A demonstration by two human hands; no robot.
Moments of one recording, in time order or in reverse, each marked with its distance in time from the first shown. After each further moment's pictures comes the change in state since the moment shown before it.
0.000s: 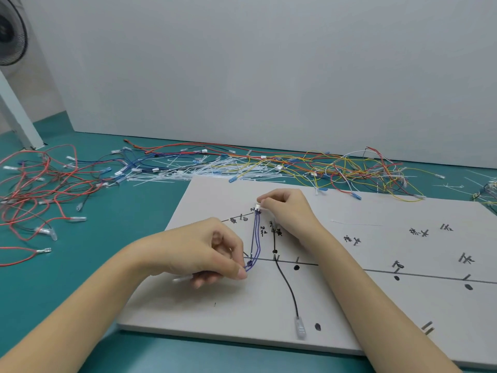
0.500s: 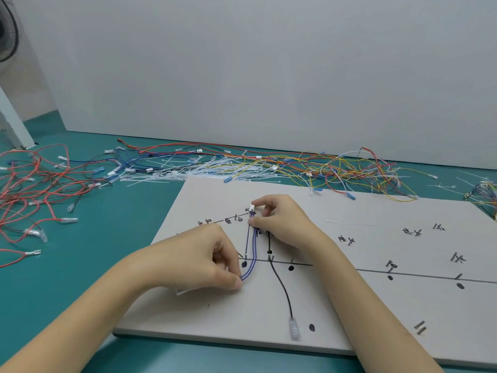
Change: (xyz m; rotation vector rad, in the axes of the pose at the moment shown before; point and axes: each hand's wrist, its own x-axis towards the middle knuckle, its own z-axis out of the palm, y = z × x) left_hand 0.003 -0.002 0.012 0.266 0.113 0.018; right_hand -0.010 0.000 -0.005 -0.287 -0.138 -0.074
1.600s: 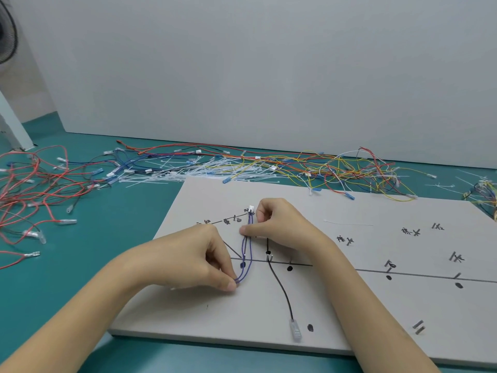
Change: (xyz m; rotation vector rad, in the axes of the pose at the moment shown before) left_hand 0.000 -0.006 -0.006 0.031 -0.034 -0.020; right_hand -0.012 -0.010 -0.005 -0.050 -0.084 0.022
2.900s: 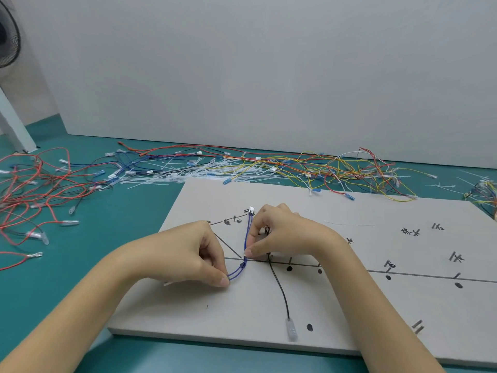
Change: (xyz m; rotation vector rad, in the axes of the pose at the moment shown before) left_hand -0.003 -0.007 -0.009 -0.017 -0.026 -0.012; right_hand -0.023 -0.016 -0.014 -0.301 -0.258 -0.015
